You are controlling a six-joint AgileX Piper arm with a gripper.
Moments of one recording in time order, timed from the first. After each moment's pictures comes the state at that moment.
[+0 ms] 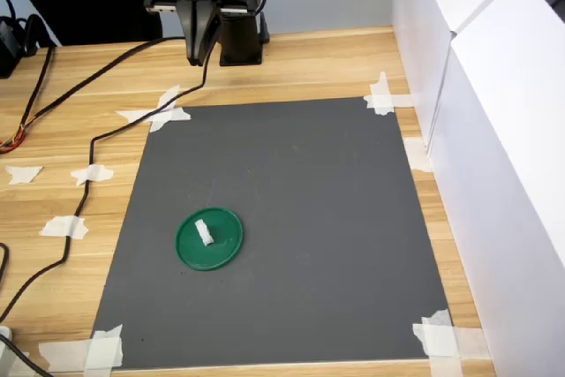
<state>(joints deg) -3.7 23.4 -9.4 4.5 2.3 -10.4</state>
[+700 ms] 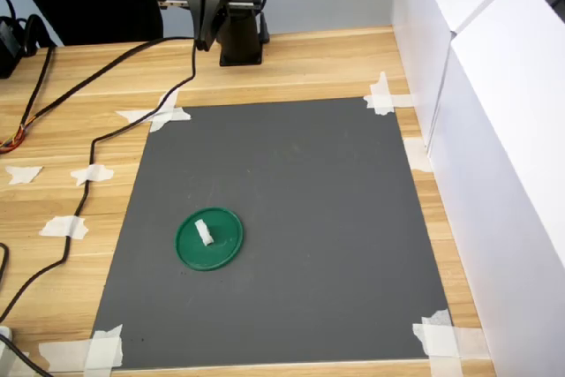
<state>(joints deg) -3.6 -0.5 -0.1 4.1 8.5 -9.8</state>
